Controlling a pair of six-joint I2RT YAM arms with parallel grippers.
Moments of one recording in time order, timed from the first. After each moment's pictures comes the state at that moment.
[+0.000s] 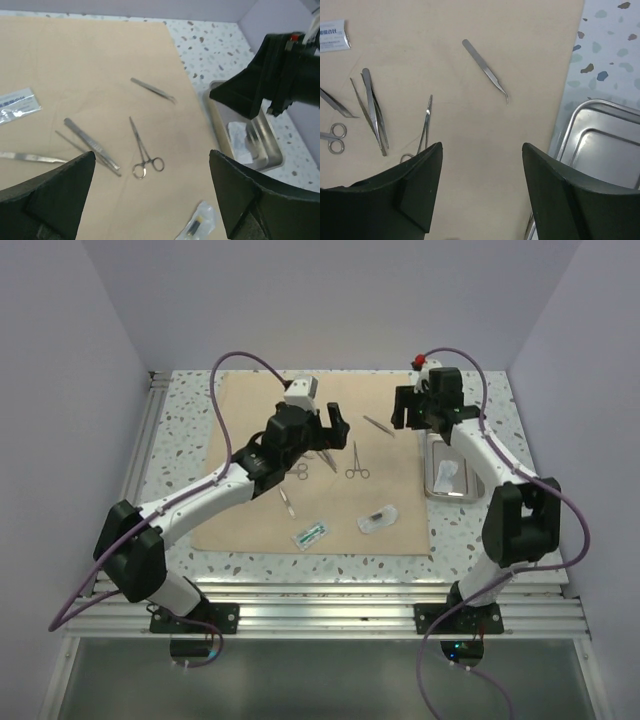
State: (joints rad) left arm -0.73 1.53 1.21 0.05 -0.24 -0.48; right arm 0.17 1.65 1.36 -0.35 -0.09 0.12
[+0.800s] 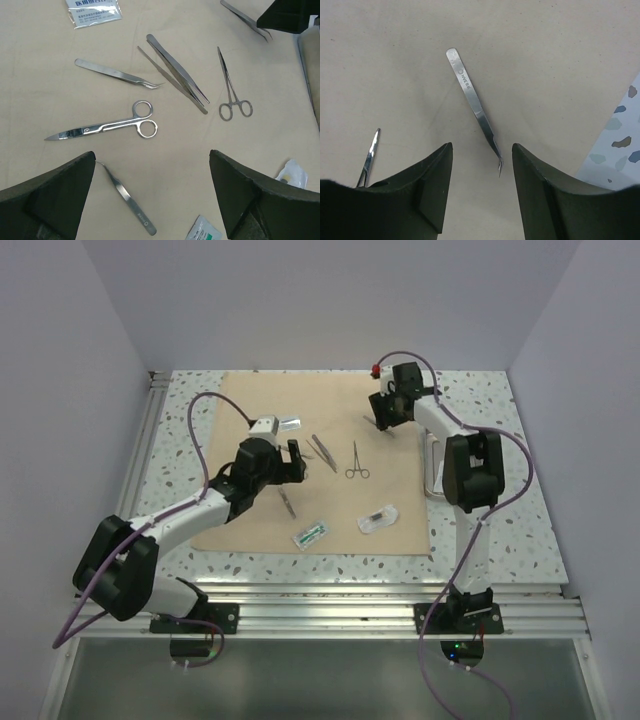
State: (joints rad) left arm -0.55 1.39 0.77 0.11 -0.17 -0.46; right arm 0.22 2.22 1.81 -0.48 -0.09 -0.18
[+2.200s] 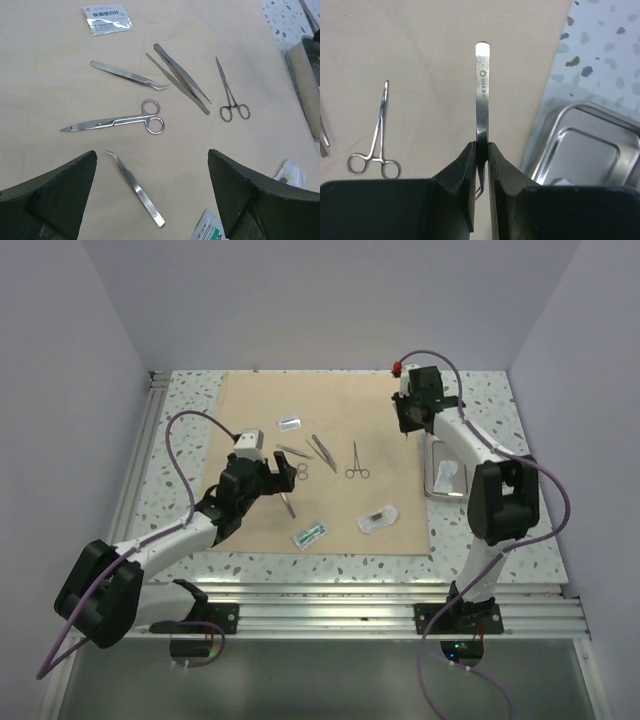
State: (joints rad) left arm -0.55 1.24 0.56 0.30 -0.20 -0.46; right arm 0.22 1.93 1.56 -0.47 0.03 -0.08
